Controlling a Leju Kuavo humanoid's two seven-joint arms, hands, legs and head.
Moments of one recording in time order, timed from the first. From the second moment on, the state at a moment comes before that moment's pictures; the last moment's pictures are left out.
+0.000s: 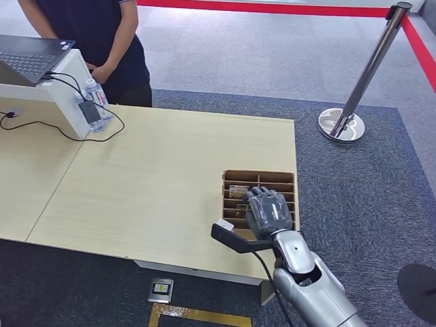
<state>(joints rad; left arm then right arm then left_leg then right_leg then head) -0.07 -0.20 1.28 -0.20 -1.27 0.24 0.11 -0.37 -0.04 0.69 -1.11 1.17 -0.19 0.06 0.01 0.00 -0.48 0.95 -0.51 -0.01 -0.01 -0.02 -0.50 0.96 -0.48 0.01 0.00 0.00</state>
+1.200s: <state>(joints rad) -0.06 -0.20 1.28 -0.20 -1.27 0.24 0.12 -0.38 -0.05 0.69 -1.08 1.15 -0.20 0.07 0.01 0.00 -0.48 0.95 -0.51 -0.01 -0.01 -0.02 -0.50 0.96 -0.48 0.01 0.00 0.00</state>
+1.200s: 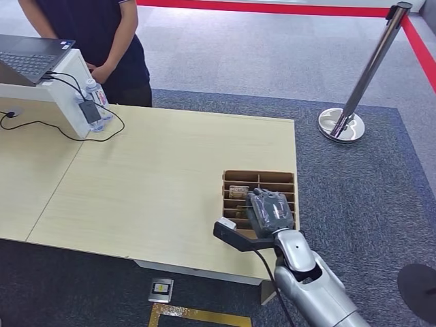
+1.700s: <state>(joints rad) -0.06 -0.20 1.28 -0.20 -1.27 0.24 0.12 -0.39 -0.04 0.69 -1.05 1.12 -0.22 0.06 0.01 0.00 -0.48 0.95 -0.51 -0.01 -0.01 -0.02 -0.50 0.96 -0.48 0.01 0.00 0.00</state>
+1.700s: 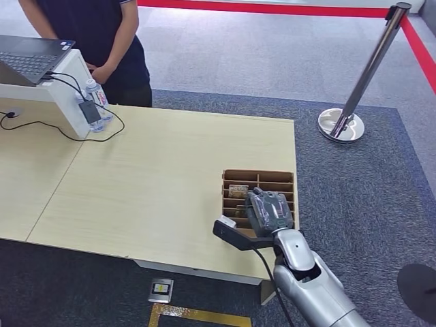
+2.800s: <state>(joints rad) -0.06 -0.20 1.30 -0.20 -1.26 0.23 0.10 -0.27 -0.12 0.60 -1.45 1.10 -0.32 0.00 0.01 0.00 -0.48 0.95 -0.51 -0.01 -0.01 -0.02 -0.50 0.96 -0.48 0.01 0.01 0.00</state>
